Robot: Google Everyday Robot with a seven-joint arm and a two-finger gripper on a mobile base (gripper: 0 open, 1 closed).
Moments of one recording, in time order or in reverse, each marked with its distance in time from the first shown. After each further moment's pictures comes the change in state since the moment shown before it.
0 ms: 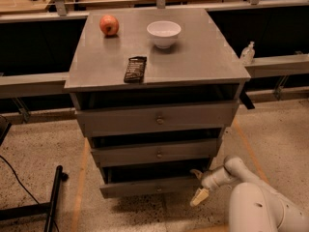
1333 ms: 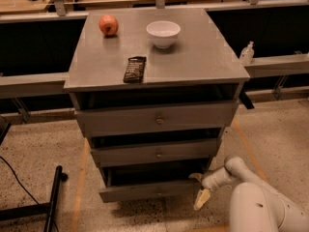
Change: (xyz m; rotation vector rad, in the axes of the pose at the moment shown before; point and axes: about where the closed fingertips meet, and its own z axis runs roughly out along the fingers) arm -0.002 -0.001 -0.004 0.000 0.000 0.000
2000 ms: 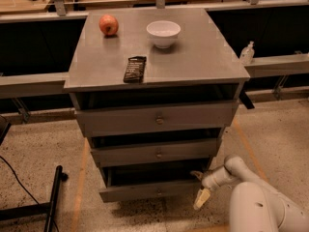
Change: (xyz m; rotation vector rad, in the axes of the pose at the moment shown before) arm -0.002 0.000 -0.001 0.000 0.000 0.000
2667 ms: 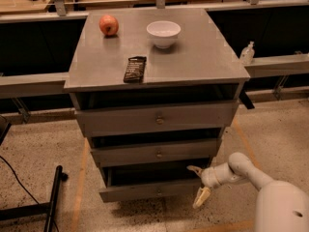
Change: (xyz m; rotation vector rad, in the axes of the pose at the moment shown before) arm -0.065 0.030 -0.029 0.039 -0.099 -0.172
